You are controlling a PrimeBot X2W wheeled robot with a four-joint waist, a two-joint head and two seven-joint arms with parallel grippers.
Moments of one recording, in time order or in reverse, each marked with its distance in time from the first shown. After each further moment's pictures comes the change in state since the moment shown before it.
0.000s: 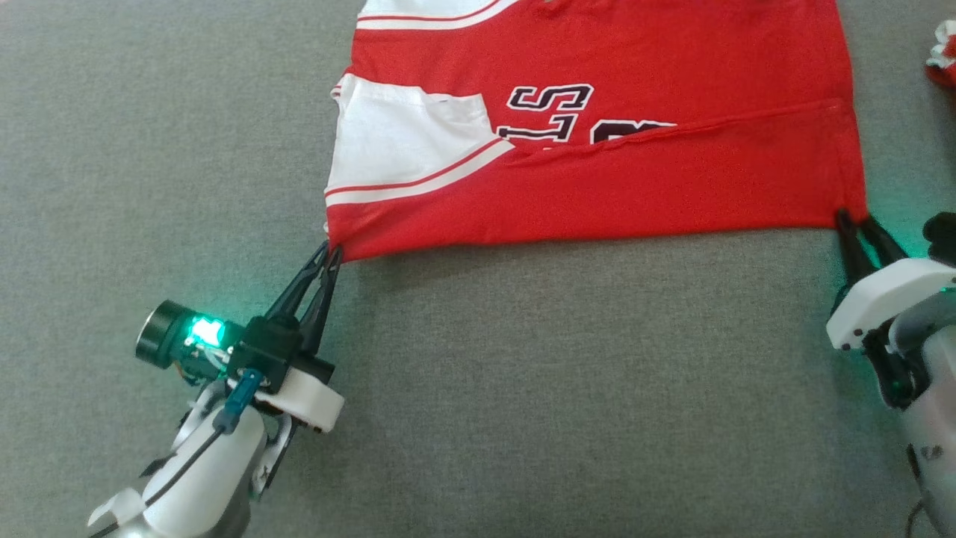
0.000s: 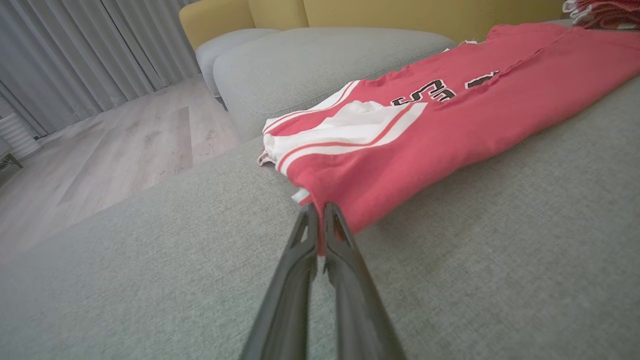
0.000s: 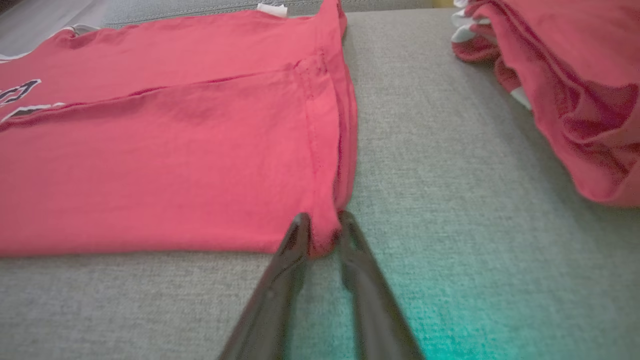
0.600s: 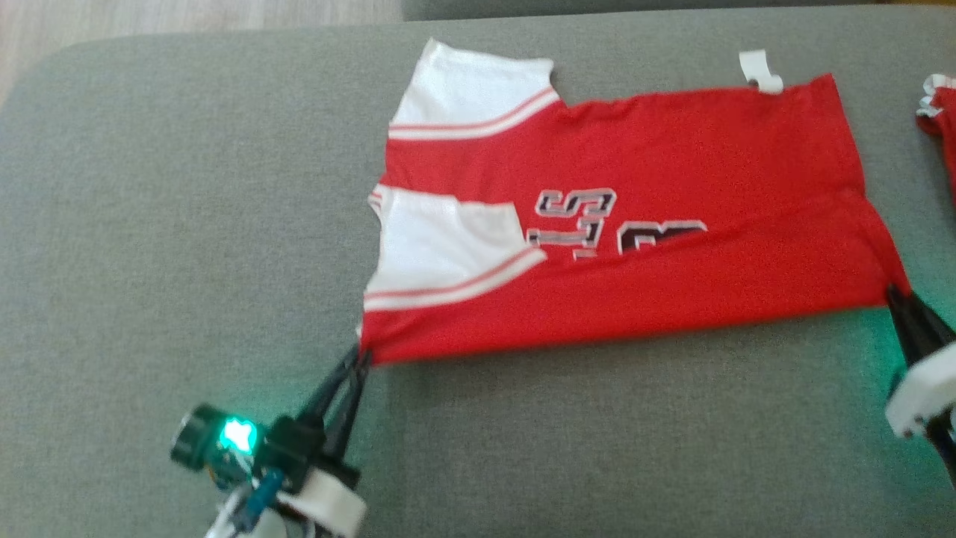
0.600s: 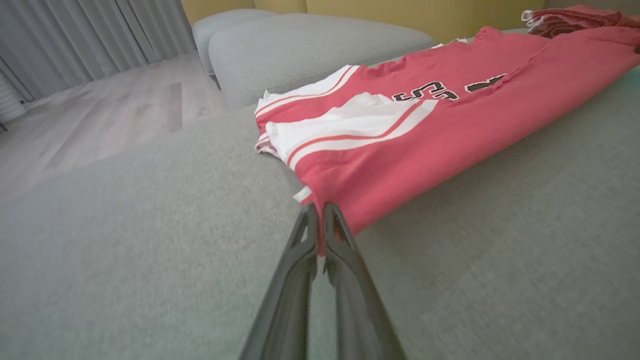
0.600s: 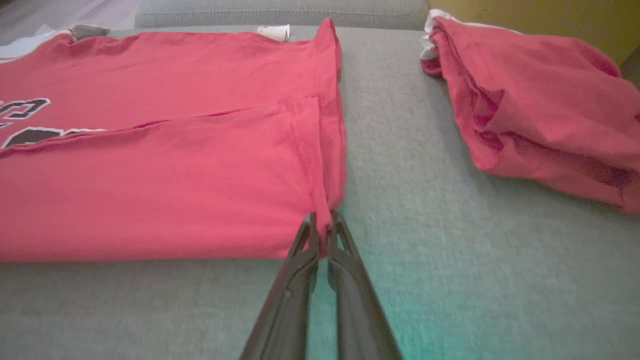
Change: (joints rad) left arm 0.223 0.016 -0.044 -0.137 -0.045 0.041 0.029; right arm 0.226 -0.195 0.112 -0.149 0.149 0.000 -0.035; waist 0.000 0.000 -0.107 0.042
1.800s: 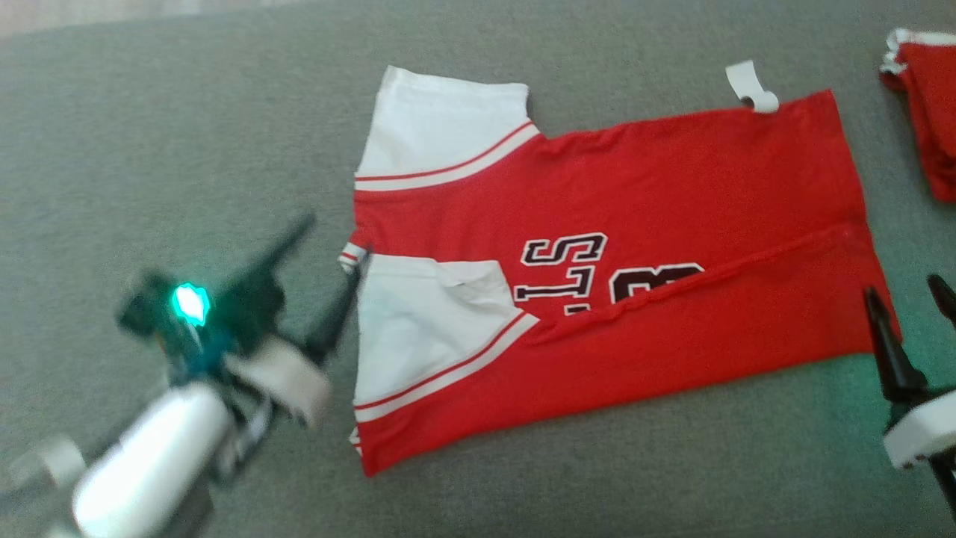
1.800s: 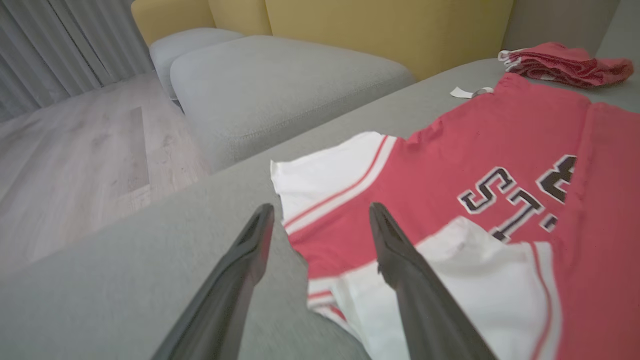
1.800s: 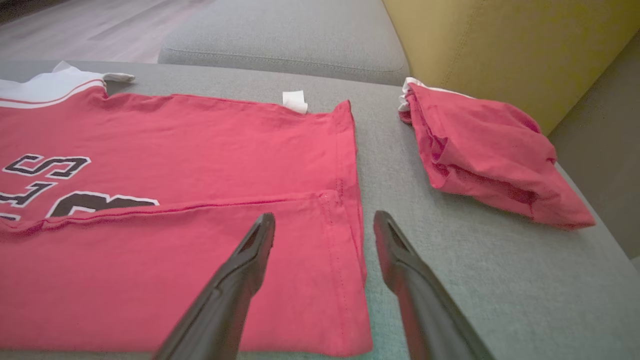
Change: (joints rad) left arm -0.151 0.109 0.037 -0.205 -0.088 -0.077 0.228; right arm 0.306 0.103 -0.283 -0.523 -0.219 0.000 0.080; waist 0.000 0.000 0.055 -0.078
